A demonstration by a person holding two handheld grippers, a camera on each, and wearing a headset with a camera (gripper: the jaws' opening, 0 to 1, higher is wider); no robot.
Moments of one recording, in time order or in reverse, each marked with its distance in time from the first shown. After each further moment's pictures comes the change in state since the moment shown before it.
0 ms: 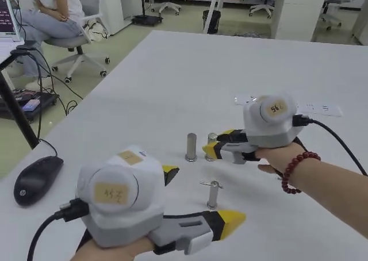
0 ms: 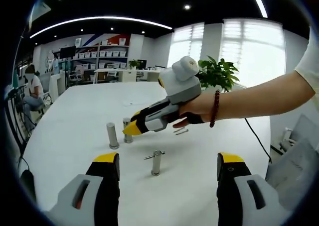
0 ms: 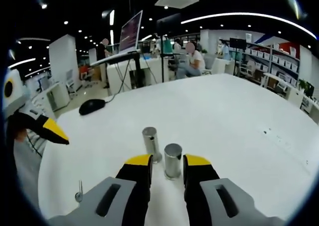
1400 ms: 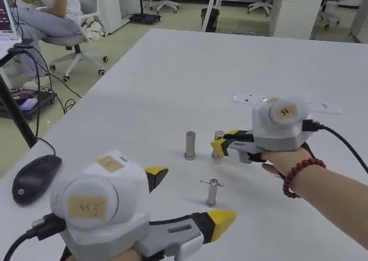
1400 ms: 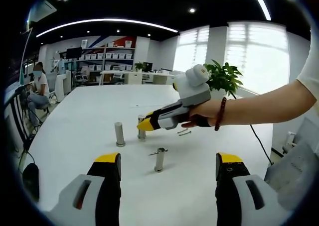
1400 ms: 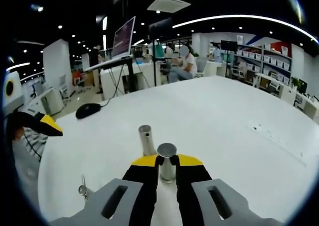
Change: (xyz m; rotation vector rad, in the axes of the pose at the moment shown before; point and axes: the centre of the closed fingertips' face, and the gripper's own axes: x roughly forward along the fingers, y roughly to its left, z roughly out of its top) left arm -0.018 0.004 0.000 -0.021 -0.026 0.048; right arm -0.021 -0.008 -0.003 0.025 -0.032 -0.064
